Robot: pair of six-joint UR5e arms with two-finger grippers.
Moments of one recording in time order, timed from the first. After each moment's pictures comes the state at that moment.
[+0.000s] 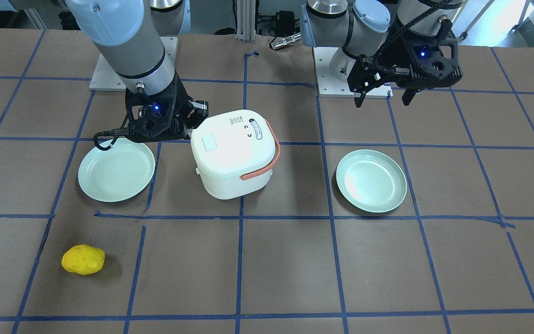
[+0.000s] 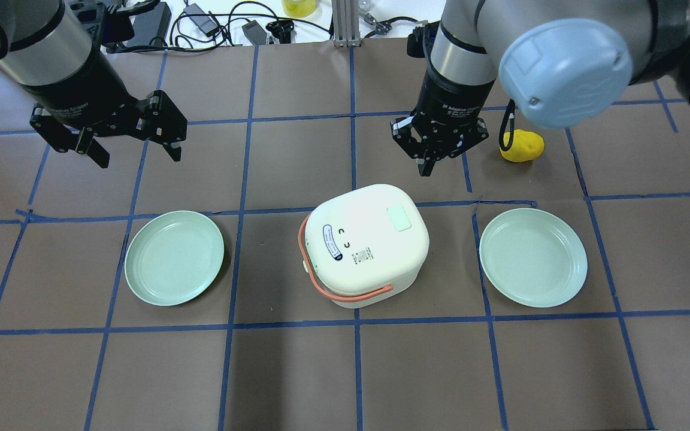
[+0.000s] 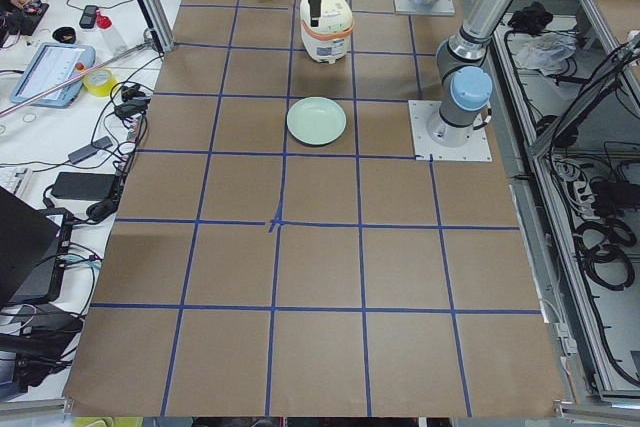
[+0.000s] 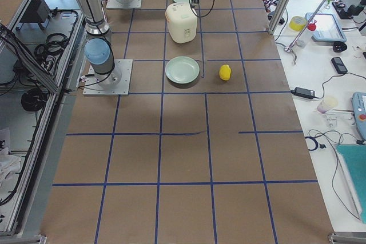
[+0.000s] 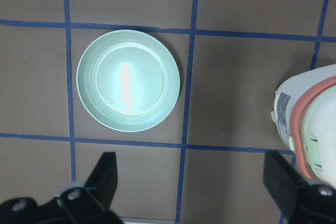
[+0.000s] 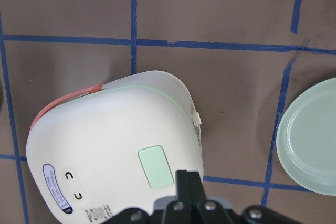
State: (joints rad) left arm -1.55 -1.49 -1.59 -1.62 1.59 -0.05; right arm 1.76 -1.44 1.57 -1.61 -1.42 0.12
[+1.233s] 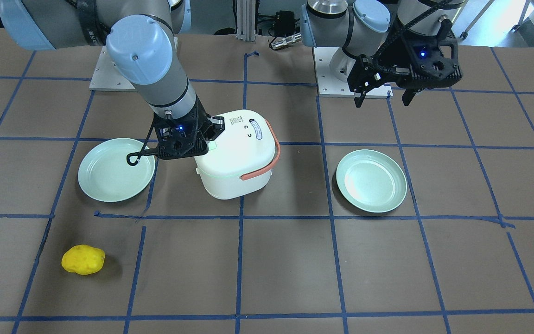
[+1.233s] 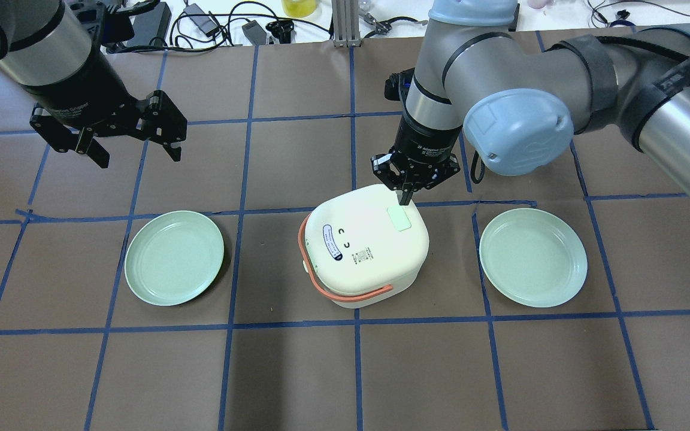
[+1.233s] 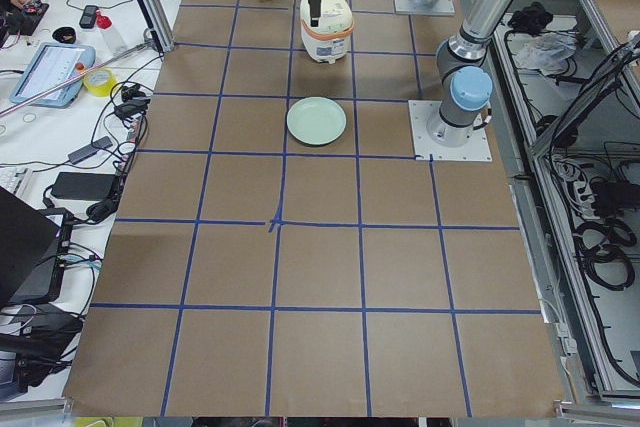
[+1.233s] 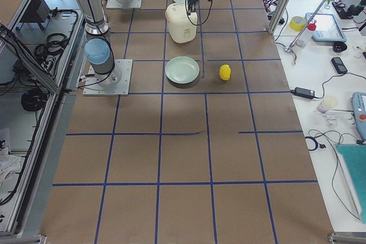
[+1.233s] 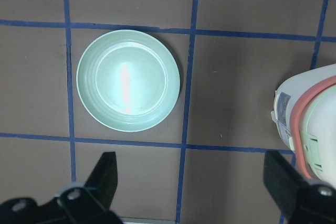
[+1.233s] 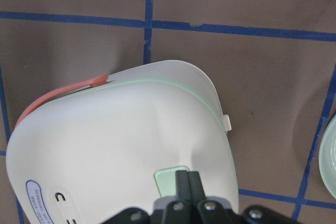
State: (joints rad) left arm -1.55 -1.49 -1.59 -1.62 1.59 -0.05; right arm 1.79 -1.41 1.67 -1.72 -1.38 0.12
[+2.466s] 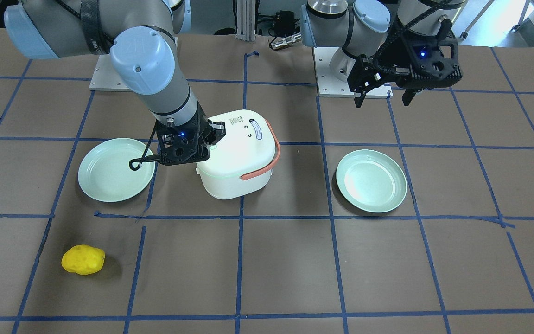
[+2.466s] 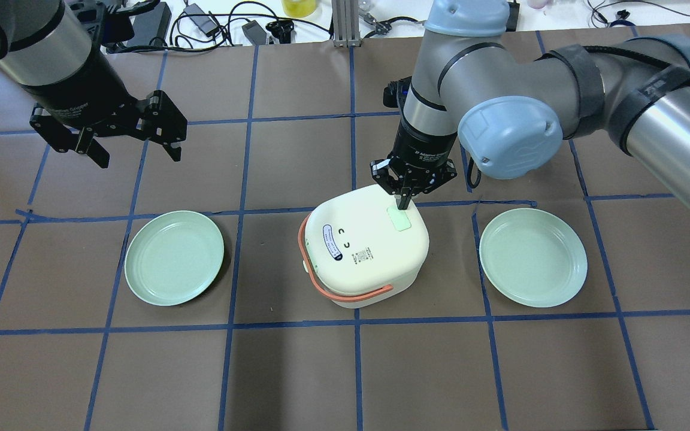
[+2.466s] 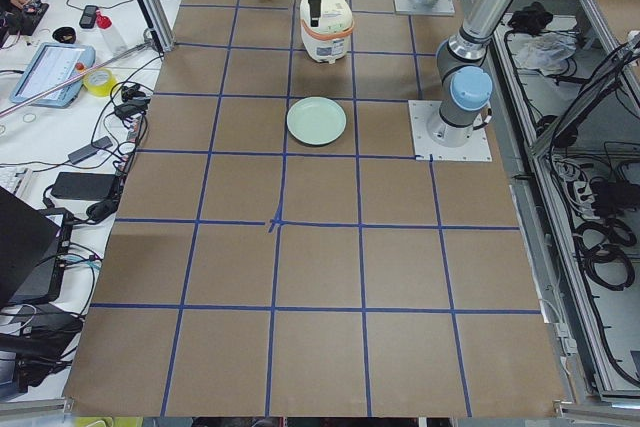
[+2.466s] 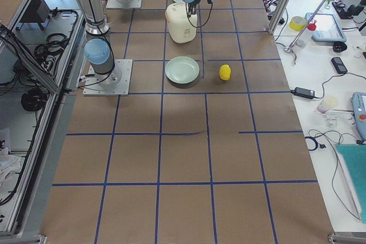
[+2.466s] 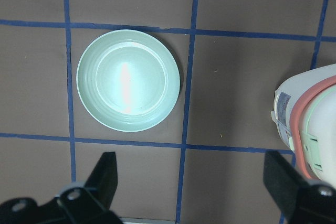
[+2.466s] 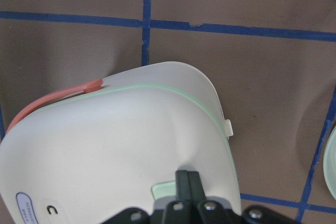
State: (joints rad) left arm -1.55 -1.49 -1.59 -1.62 1.59 -0.05; right arm 1.79 -1.39 1.68 -1.73 -1.38 0.12
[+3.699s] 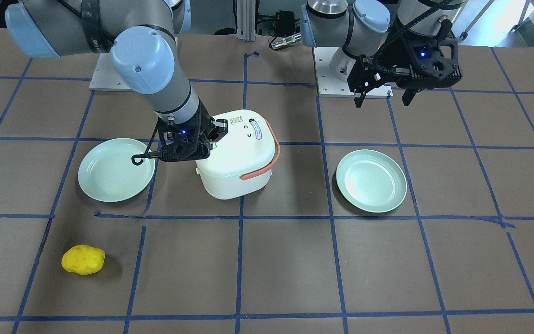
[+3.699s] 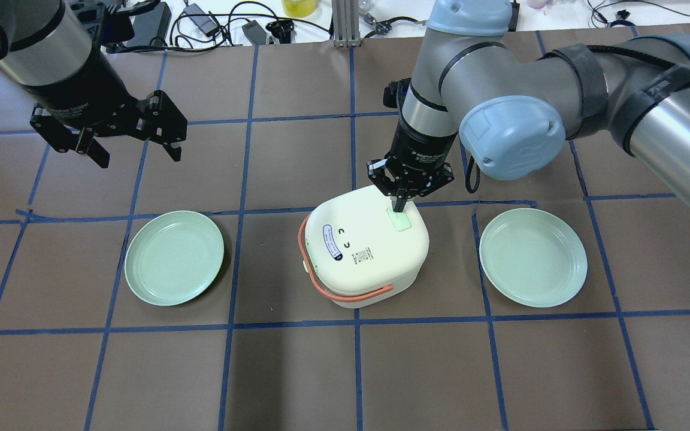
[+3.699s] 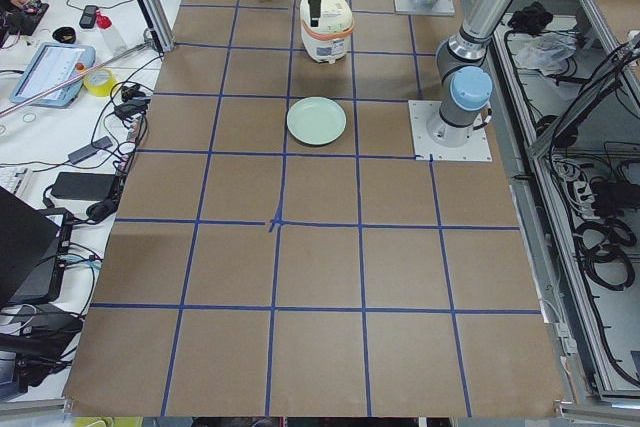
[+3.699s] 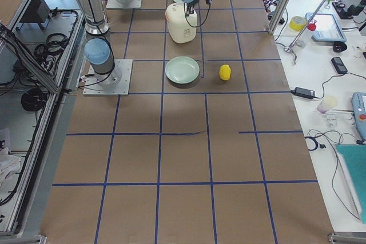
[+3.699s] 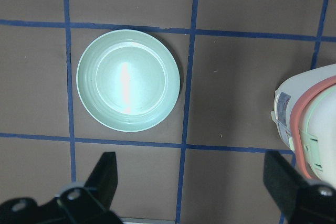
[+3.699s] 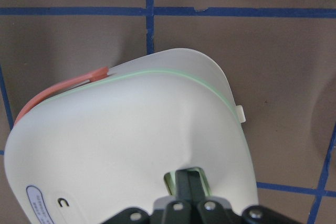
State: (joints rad) left arm -1.55 -1.49 -1.59 -1.62 1.59 -0.05; right arm 1.79 -1.39 1.70 -1.72 -1.35 0.16
